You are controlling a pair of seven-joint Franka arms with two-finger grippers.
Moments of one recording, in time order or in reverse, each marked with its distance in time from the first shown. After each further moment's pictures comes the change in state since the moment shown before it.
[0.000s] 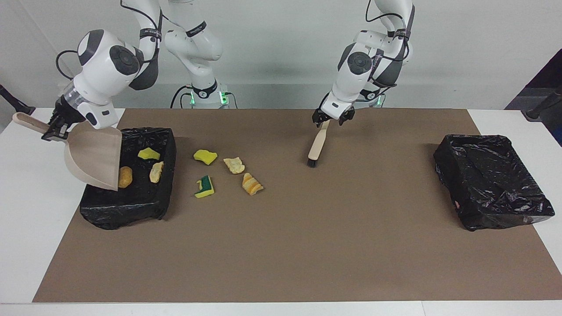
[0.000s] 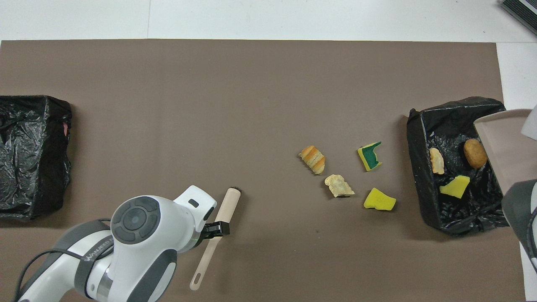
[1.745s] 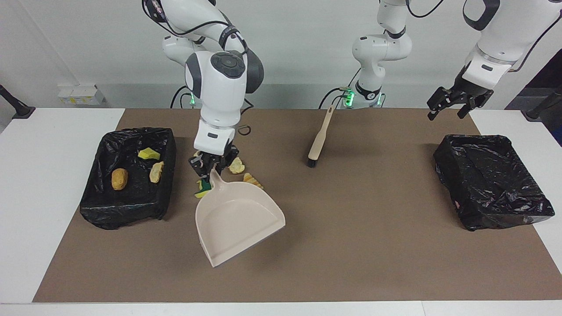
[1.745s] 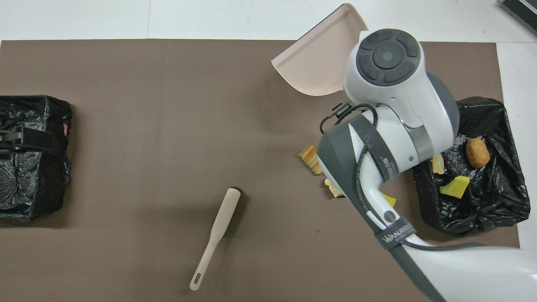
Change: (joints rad) left arm 0.561 0.125 -0.008 0.720 0.163 -0.485 0.517; right arm 0.546 0.479 0.028 0.640 0.758 -0.219 1.475
